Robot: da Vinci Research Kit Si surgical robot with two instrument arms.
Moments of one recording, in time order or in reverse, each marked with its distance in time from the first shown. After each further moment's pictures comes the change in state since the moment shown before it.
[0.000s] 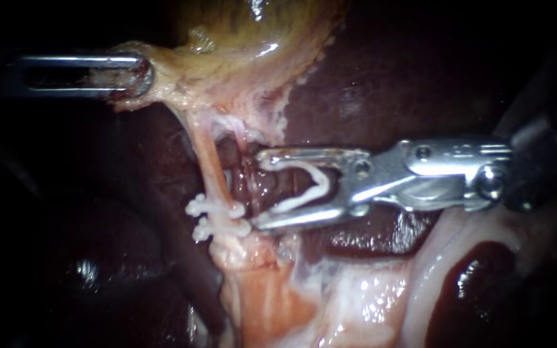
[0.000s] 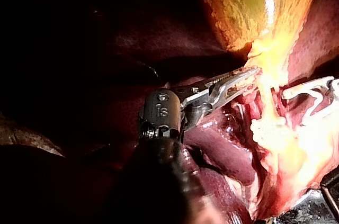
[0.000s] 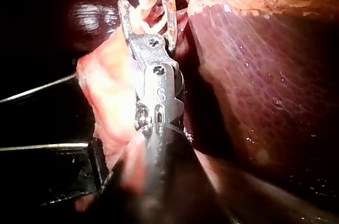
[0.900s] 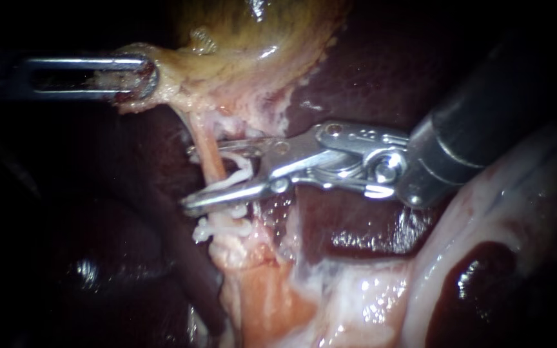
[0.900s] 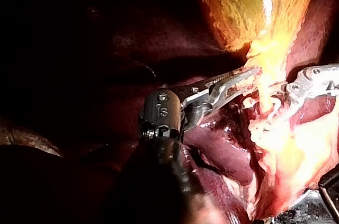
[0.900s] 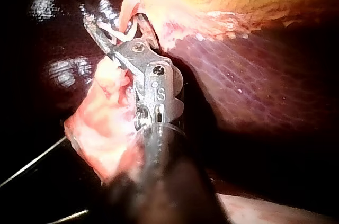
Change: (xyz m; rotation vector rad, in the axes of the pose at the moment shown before) right arm -0.001 0.005 0.008 0.099 0.145 0.127; left arm 0.000 0.000 0.000 0.001 0.001 0.001
